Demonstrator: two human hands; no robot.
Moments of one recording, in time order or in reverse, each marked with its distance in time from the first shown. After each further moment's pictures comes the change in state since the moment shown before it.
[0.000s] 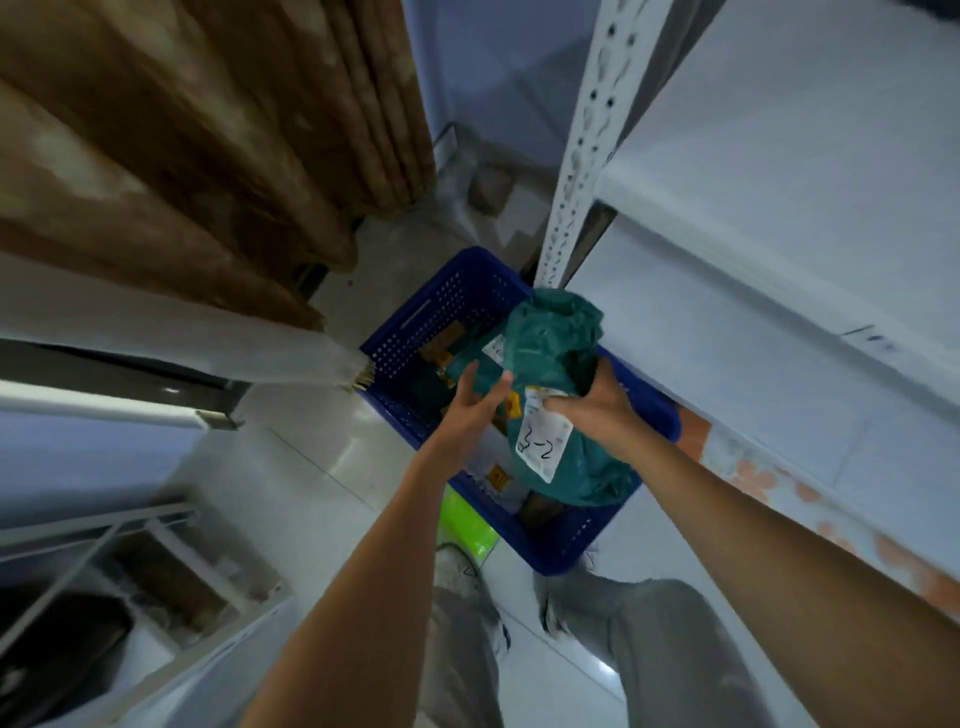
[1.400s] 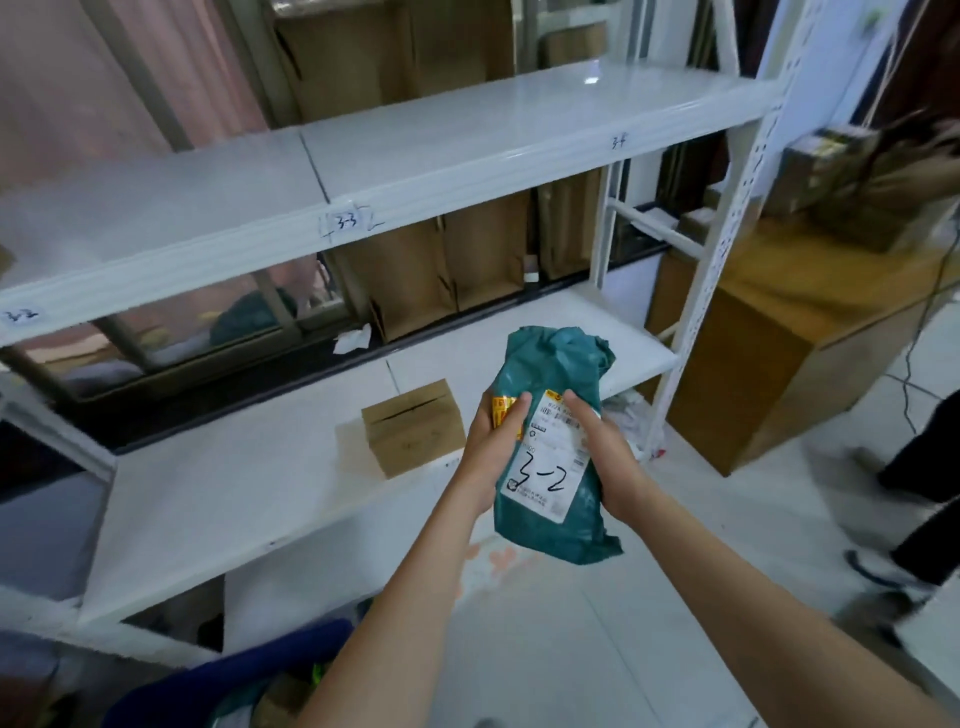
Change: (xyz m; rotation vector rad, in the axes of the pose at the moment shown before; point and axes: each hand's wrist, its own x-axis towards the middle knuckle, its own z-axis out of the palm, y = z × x) left_hand -0.532 0.044 0.619 0.452 -0.839 0.539; right_hand -0.610 0.209 -0.486 1.237 0.837 -0.256
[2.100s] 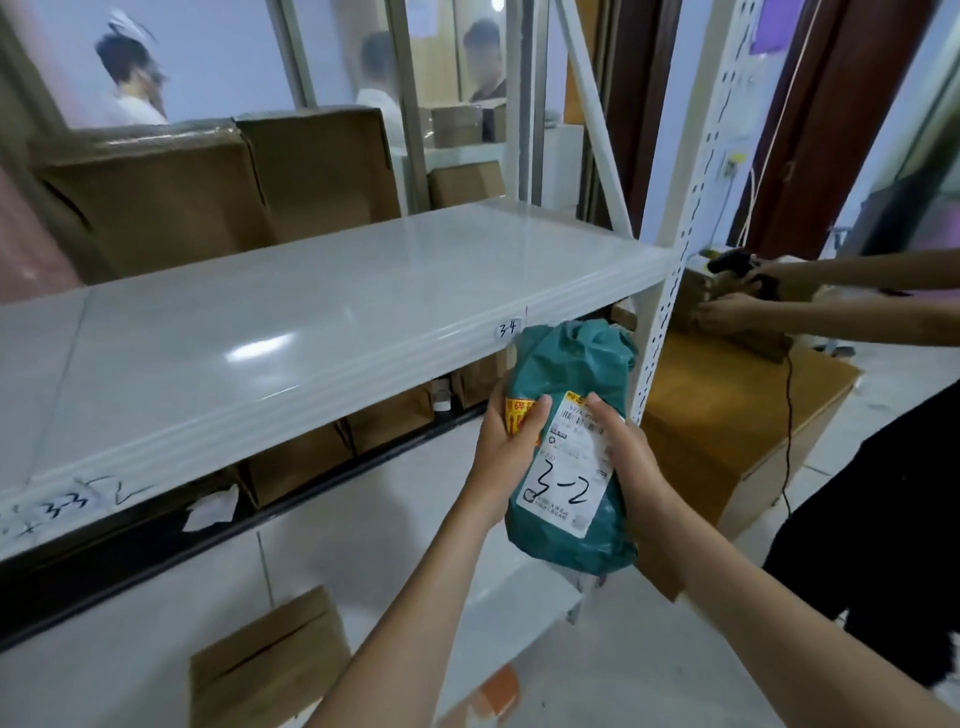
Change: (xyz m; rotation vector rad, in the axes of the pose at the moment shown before) left_hand 0.246 0.137 0.175 0.042 -0.205 0.272; right_hand 0.186 -0.225 -0.104 -0.017 0.104 -0.256
